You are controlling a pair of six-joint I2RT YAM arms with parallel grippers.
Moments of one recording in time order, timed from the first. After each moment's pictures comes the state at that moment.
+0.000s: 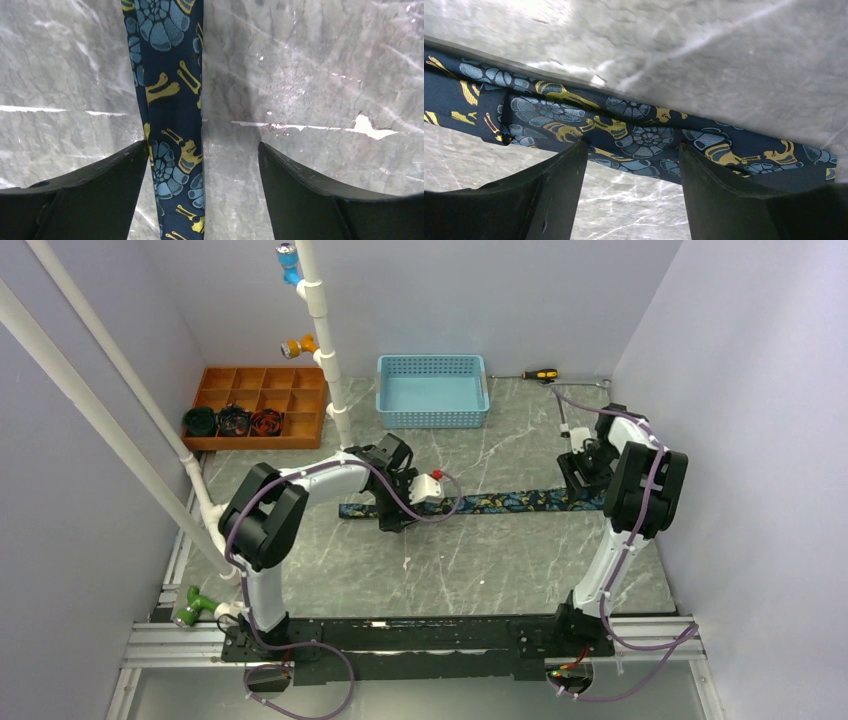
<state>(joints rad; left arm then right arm) -0.62 1.88 1.23 -0.56 0.35 0.79 -0.27 2.04 1.49 -0.96 -0.14 -0.62</state>
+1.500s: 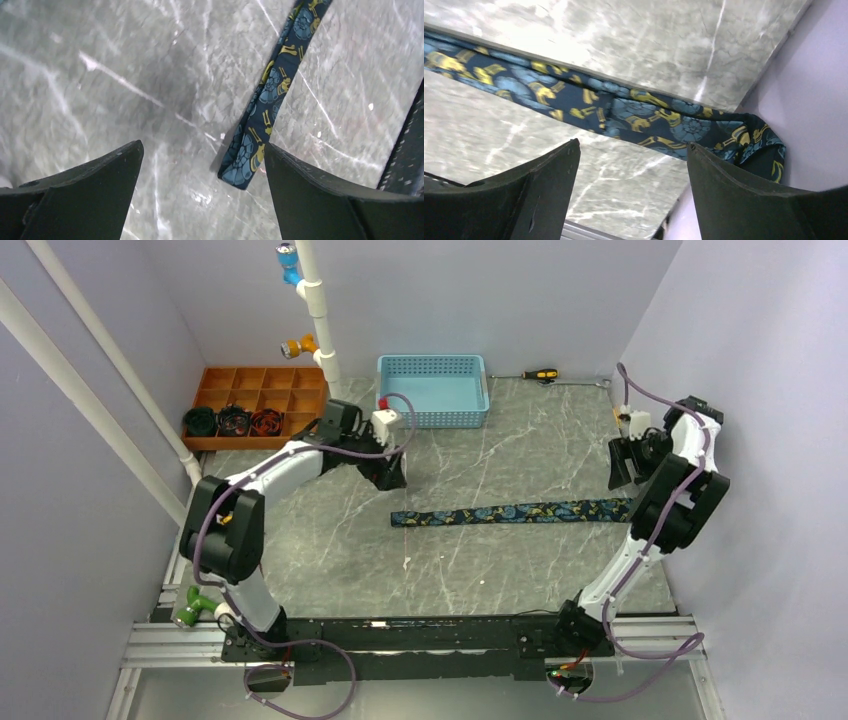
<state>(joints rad) -0.43 1.74 1.24 -0.33 0.64 0.30 -0.57 2.04 1.72 -1.18 -0.31 -0.83</state>
